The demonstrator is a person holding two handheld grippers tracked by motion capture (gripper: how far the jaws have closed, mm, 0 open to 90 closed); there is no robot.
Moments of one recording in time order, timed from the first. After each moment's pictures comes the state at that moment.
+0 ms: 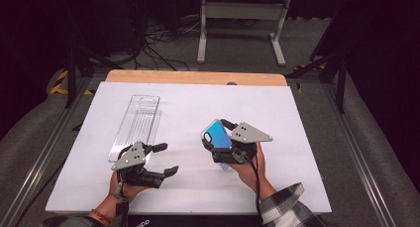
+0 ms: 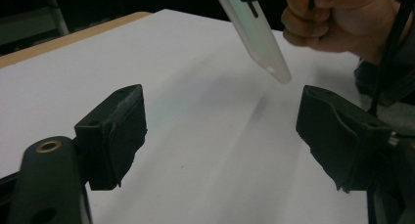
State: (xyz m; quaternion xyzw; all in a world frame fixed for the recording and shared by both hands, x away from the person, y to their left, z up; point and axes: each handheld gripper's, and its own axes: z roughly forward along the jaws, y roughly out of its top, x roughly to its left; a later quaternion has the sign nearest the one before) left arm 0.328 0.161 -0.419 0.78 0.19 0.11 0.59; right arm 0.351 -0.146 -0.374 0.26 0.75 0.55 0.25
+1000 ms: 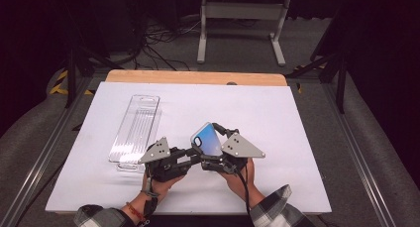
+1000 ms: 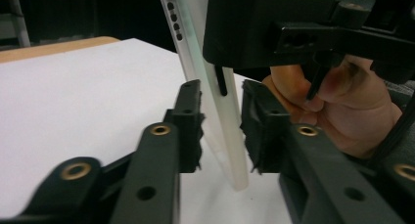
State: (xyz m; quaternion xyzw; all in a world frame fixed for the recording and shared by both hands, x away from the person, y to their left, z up) left arm 0.335 0.099 -0.421 0.74 0.20 0.06 0.64; right arm 0.327 -0.122 -0.380 0.25 0.71 0.59 0.30
